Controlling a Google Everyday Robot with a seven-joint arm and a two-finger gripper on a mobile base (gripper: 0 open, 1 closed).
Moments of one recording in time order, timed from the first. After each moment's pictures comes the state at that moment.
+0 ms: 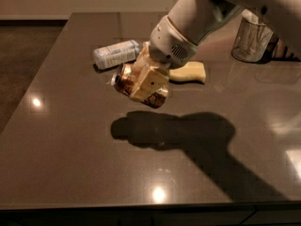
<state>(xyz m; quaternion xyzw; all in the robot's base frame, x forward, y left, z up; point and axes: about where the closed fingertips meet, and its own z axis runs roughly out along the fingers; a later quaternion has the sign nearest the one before) 0.484 0.017 0.935 -0.69 0.64 0.24 0.22</state>
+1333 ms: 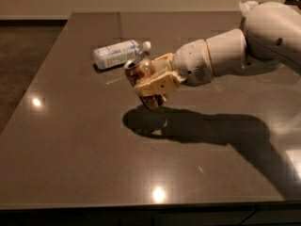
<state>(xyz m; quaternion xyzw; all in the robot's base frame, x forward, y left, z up) 0.508 -0.003 0.931 -0.54 0.65 0.37 0.39</state>
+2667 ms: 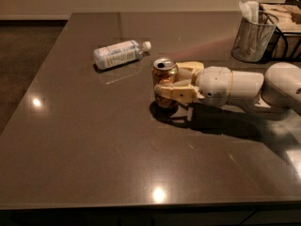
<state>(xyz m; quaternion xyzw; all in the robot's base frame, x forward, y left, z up) 0.539 -0.057 0.902 -0.43 0.59 0.40 0.55</state>
